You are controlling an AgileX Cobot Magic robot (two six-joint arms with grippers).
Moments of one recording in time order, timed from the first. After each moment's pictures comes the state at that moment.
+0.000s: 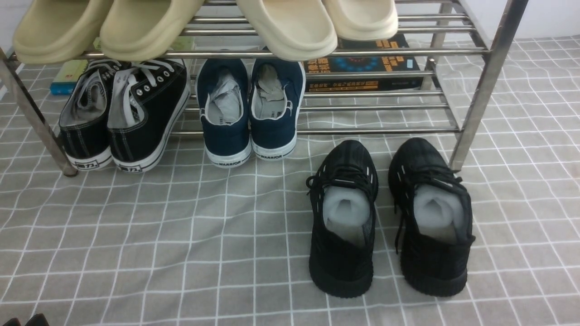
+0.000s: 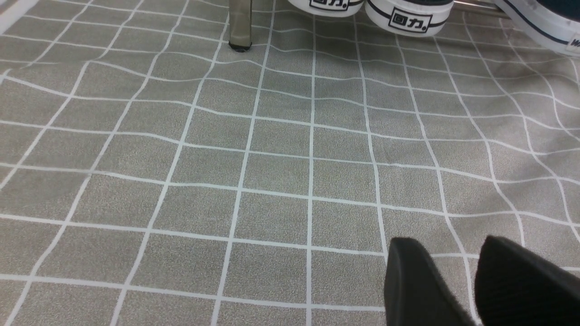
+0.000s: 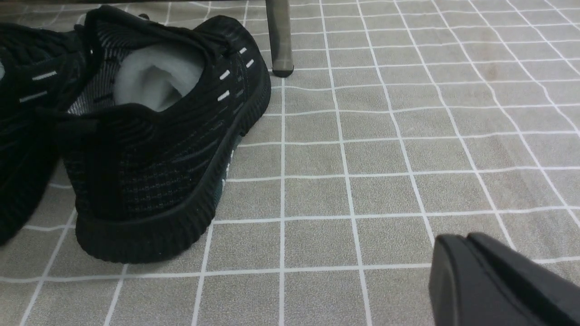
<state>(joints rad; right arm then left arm) 0.02 -0.01 0.01 0.04 0.39 0.04 -0.05 -0.01 0.03 0.11 0.38 -0.24</state>
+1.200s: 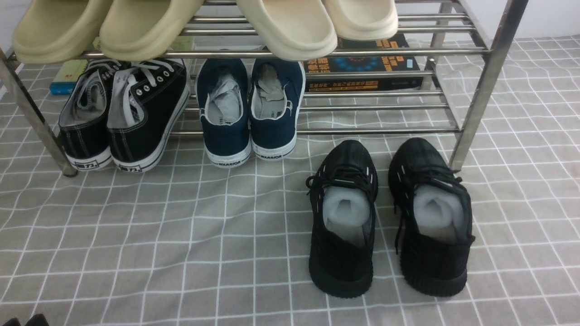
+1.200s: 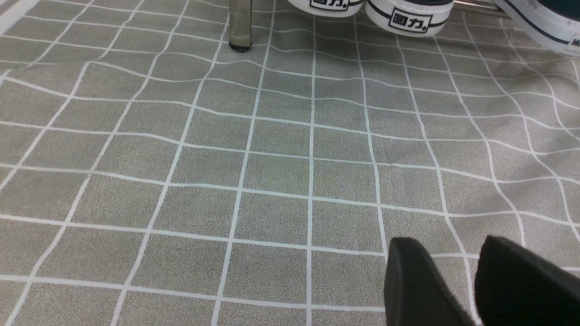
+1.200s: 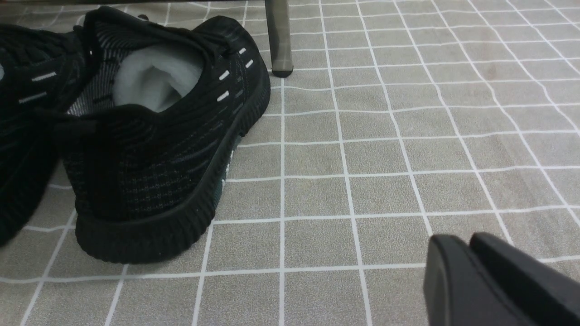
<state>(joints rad) 0.02 -0.01 0.01 0.04 0.39 0.04 -0.05 -0.01 0.03 0.11 0.38 -0.24</state>
